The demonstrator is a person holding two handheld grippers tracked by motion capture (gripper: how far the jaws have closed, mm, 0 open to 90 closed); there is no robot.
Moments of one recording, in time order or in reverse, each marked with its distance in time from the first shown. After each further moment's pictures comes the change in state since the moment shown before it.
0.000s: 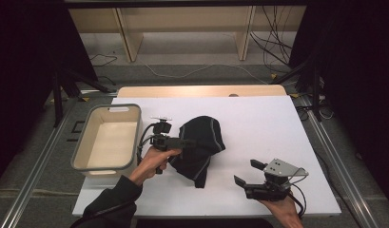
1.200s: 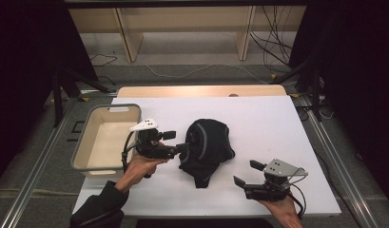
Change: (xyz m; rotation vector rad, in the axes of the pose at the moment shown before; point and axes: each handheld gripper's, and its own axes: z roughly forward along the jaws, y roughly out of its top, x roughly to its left) left arm -0.030 -0.023 -0.056 -0.223 -0.057 0.360; right arm 0.000 -0.002 0.002 -0.001 0.012 0.009
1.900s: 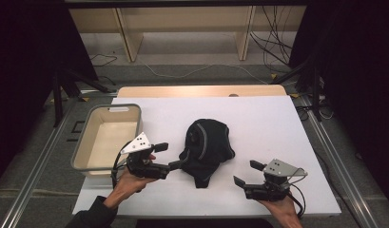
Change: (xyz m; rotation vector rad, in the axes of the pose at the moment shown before) left arm -0.020 -0.033 -0.028 0.005 0.038 0.116; right arm 0.000 -0.002 0.001 0.003 -0.004 0.001
